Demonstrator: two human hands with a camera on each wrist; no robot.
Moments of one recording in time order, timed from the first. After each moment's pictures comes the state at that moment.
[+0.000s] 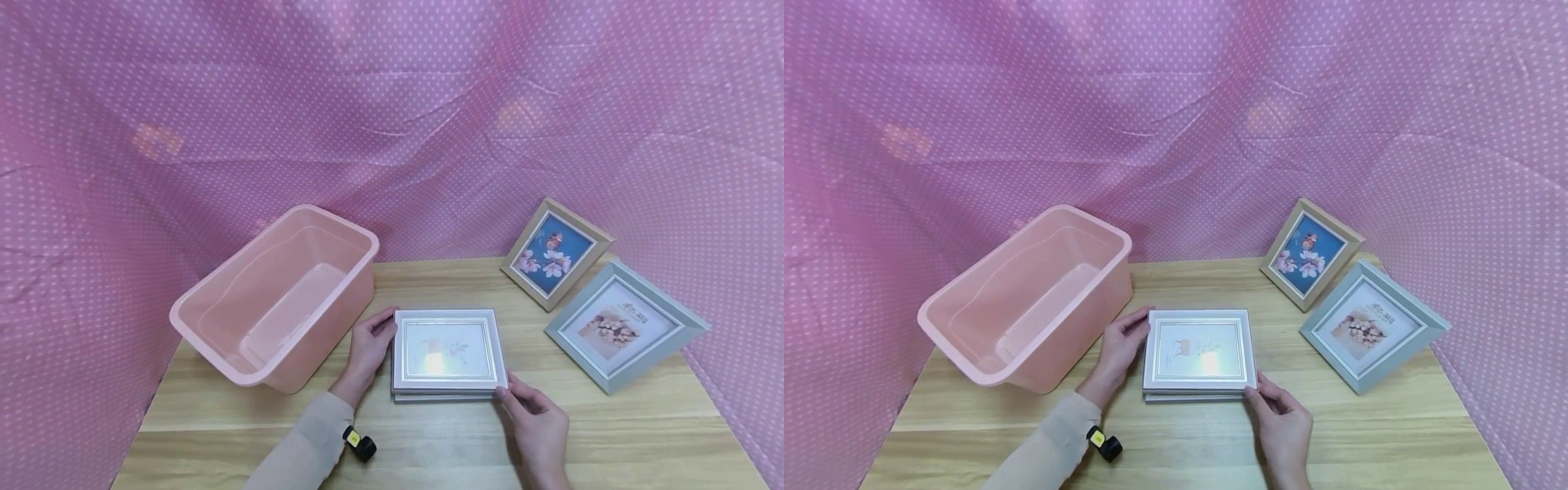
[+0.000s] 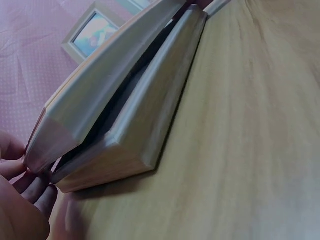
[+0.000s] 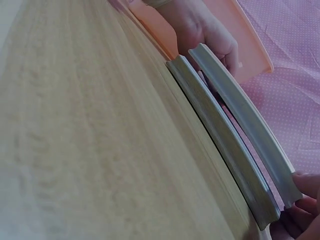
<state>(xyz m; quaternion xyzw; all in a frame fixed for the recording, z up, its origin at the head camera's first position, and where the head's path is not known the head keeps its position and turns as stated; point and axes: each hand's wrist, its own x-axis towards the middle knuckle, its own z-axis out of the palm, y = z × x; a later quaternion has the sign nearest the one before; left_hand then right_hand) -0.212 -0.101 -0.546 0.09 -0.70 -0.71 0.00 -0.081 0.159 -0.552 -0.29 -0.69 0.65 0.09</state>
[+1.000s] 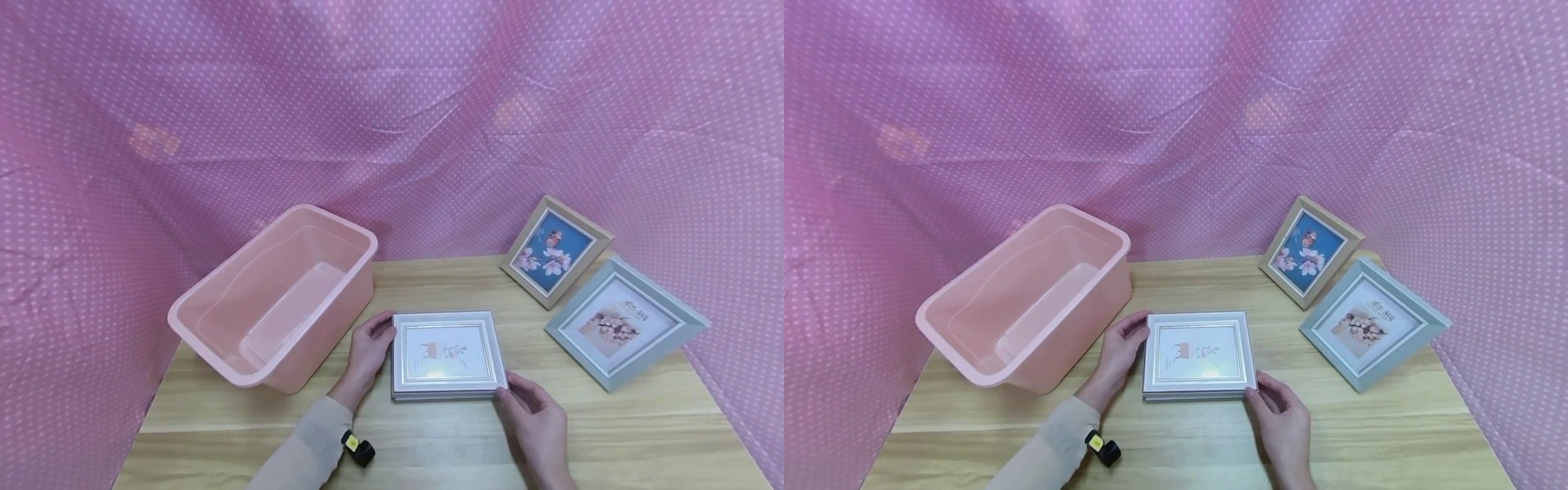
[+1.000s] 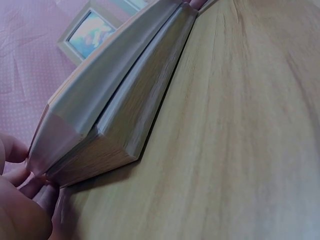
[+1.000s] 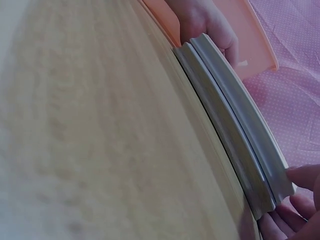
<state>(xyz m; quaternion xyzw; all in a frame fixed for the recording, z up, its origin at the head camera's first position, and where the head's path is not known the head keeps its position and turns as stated) -0.207 -0.103 -0.558 0.08 -0.70 -0.71 0.00 -0.077 0.167 -0.557 -0.23 -0.73 0.64 0.05</state>
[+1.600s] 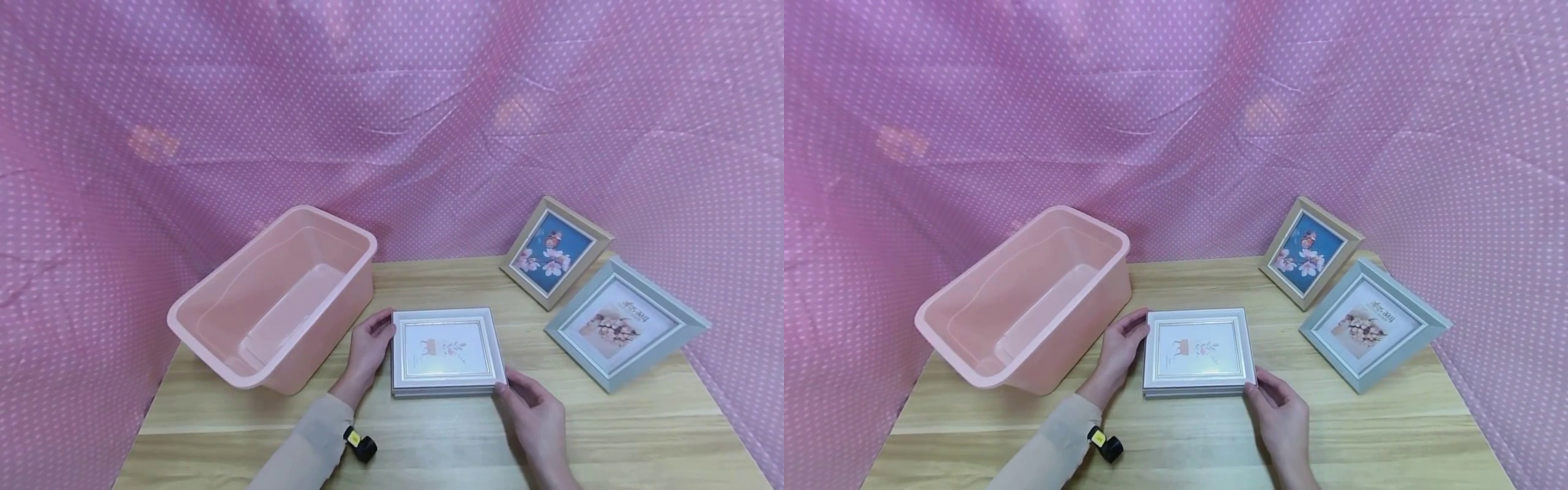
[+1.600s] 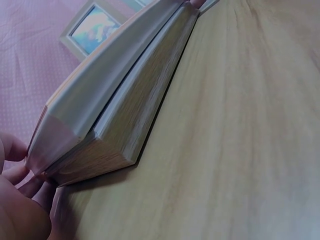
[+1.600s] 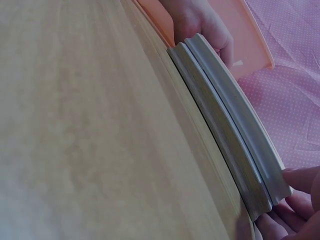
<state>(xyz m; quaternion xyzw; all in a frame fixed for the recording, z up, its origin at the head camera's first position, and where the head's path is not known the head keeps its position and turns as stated) -0.214 -0.101 -0.556 0.10 -0.71 -0.70 0.00 -0.087 0.169 -0.552 -0.25 -0.75 0.62 0.03</state>
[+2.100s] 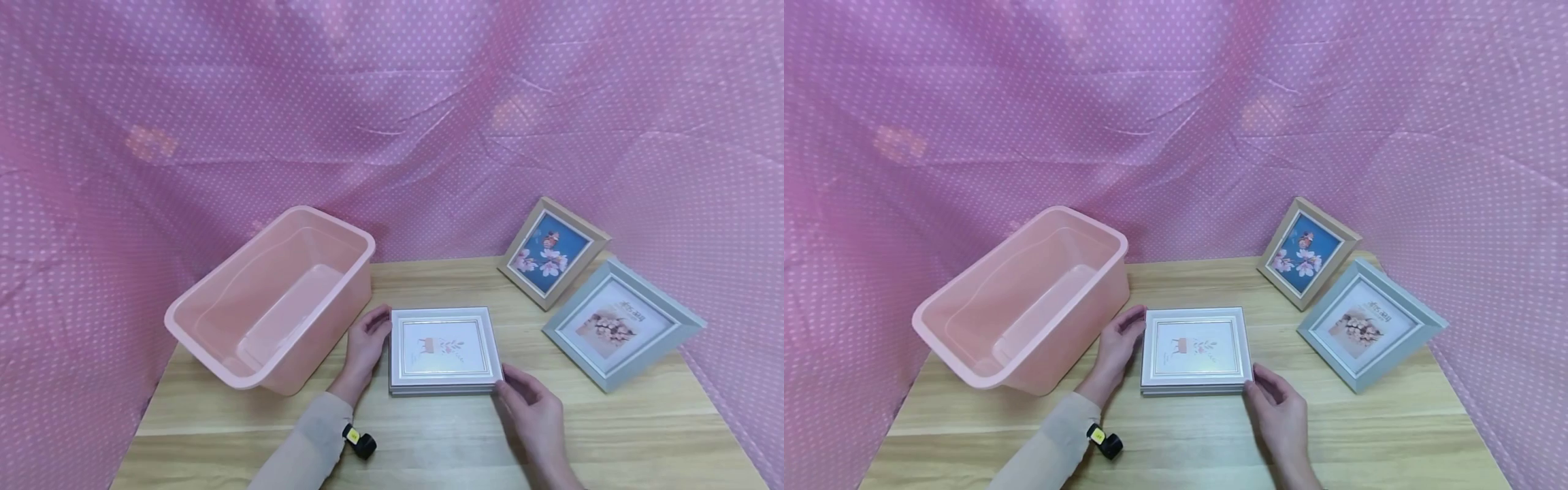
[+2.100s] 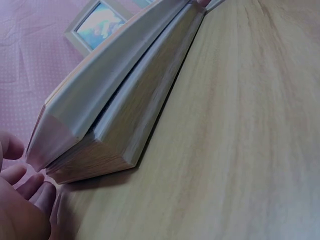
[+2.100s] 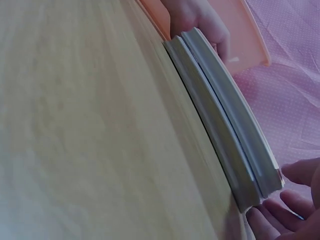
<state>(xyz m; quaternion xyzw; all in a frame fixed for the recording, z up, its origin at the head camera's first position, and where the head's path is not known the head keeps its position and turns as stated) -0.219 -0.101 -0.559 0.11 -0.70 -0.71 0.02 -0.087 0.174 -0.553 -0.20 -0.74 0.63 0.06</state>
